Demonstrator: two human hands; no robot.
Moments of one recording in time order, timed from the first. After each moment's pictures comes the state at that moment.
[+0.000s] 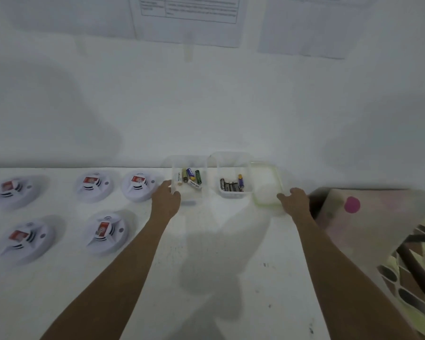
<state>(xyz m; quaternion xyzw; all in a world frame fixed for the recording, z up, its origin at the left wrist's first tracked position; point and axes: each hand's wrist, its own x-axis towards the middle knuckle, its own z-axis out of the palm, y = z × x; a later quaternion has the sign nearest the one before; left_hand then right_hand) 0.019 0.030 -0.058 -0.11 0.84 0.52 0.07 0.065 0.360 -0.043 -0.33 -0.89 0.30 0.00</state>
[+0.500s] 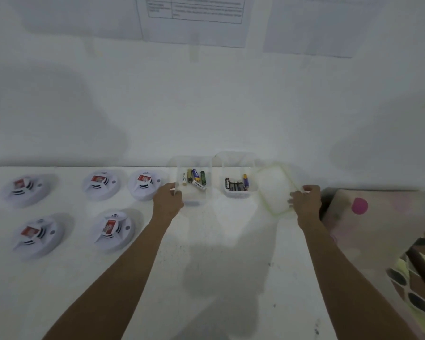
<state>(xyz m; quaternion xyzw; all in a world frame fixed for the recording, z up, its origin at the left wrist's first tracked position) 0.028 0.029 -0.051 -0.14 0.79 0.59 0.06 0.071 0.358 -0.046 -0.38 -0.70 0.57 0.17</state>
